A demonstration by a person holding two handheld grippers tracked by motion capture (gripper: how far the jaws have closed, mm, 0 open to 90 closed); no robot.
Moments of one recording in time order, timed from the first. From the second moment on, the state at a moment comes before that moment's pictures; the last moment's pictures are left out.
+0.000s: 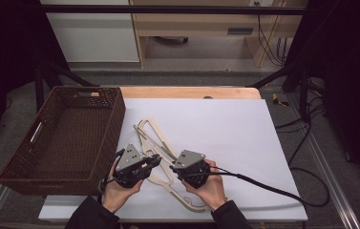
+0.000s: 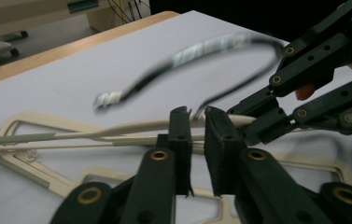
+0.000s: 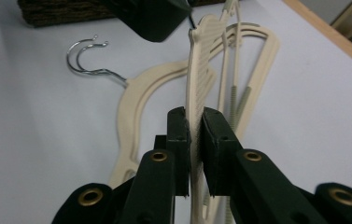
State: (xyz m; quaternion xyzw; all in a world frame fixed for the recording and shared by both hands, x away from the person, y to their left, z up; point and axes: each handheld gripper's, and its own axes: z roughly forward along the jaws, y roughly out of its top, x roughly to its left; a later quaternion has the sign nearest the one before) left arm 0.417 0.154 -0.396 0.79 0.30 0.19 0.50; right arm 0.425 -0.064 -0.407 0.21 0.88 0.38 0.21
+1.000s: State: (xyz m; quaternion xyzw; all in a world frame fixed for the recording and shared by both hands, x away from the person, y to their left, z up) left arm 0.412 0.174 -0.371 0.84 0.22 0.13 0.47; right arm 0.428 -0.123 -0.372 0.10 0.89 0.45 0.07
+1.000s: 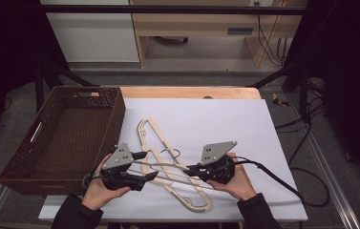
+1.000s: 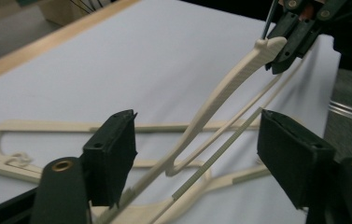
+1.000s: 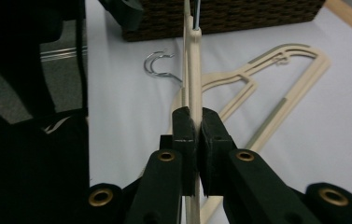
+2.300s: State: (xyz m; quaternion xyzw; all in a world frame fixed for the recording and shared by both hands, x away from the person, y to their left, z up) left arm 0.395 0.142 -0.383 0.89 0.17 0.08 0.41; right arm 0.431 -0.116 -0.385 0.12 0.88 0.45 0.07
